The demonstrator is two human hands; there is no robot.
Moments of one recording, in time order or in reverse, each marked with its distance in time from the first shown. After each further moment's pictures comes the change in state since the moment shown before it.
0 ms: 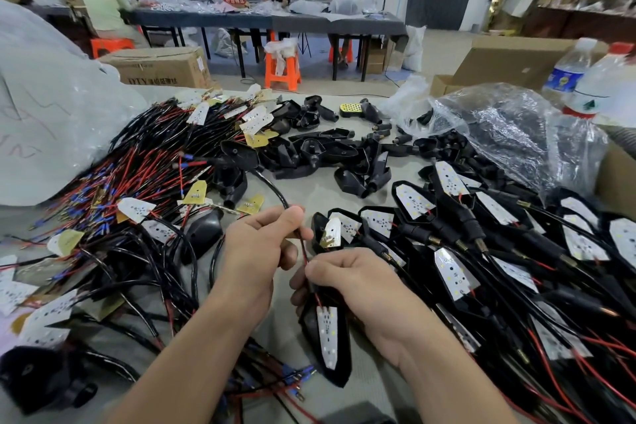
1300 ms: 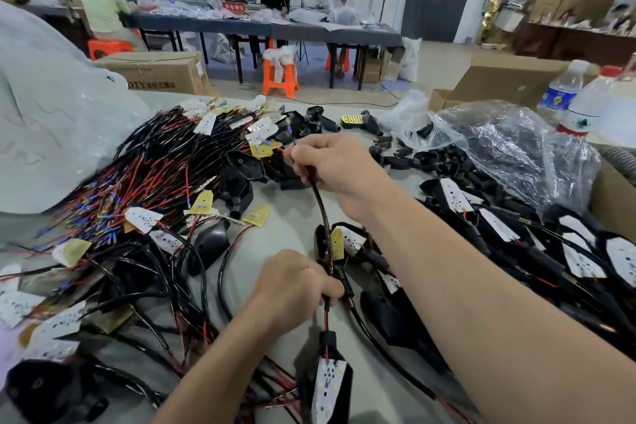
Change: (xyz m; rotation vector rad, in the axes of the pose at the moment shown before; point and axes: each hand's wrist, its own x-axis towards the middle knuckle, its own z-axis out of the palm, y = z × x) left_hand -0.003 -0.006 0.000 0.766 -0.288 -0.067; right_hand 0.108 -0.106 0.009 -0.206 0.207 -0.238
